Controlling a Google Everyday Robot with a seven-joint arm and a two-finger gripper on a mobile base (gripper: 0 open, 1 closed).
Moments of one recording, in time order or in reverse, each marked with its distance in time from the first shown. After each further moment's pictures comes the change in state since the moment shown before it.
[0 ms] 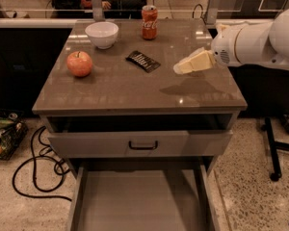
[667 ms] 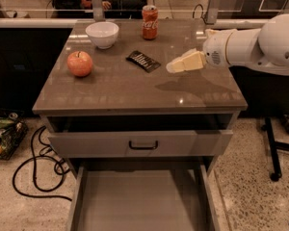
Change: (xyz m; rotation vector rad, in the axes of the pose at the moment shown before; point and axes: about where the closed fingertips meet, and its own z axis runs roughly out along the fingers) arm 0.003 0.002 0.036 -0.077 -0.071 0.066
